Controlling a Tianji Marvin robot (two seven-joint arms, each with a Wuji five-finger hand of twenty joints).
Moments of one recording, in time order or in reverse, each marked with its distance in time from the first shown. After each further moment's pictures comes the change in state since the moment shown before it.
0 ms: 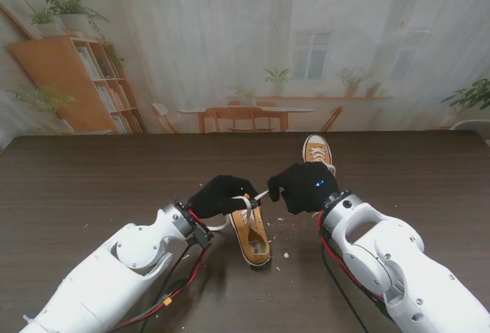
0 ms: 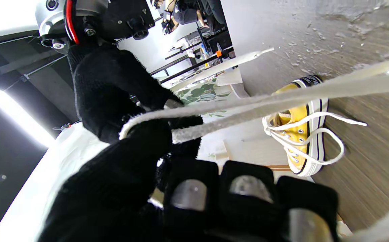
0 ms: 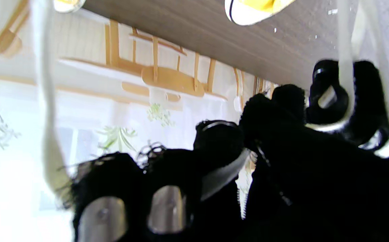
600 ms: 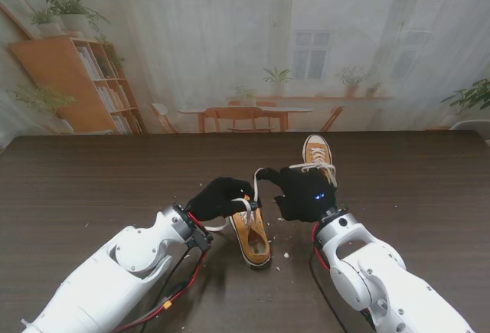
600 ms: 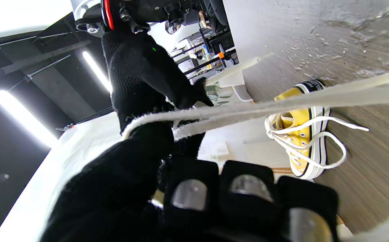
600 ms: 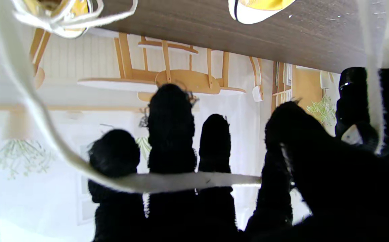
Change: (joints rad) left arm 0.022 0.004 -0.012 -0.022 0.003 -0.002 -0.006; right arm -0.020 -0.018 -0.084 0.119 0.058 0.155 -0.231; left_hand 0.010 0.012 0.000 0.000 -0.015 0.001 -0.008 0.000 0.000 0.000 -0.001 0.000 0.000 0.001 -0.005 0.000 0.000 0.000 0.000 -0.010; right_hand -0.163 0.107 -0.032 0.000 -0.711 0.018 -0.123 0.095 -0.604 -0.008 -0.075 -0.079 -0.158 0.044 -0.539 -0.347 -0.430 0.031 -0.341 -0.085
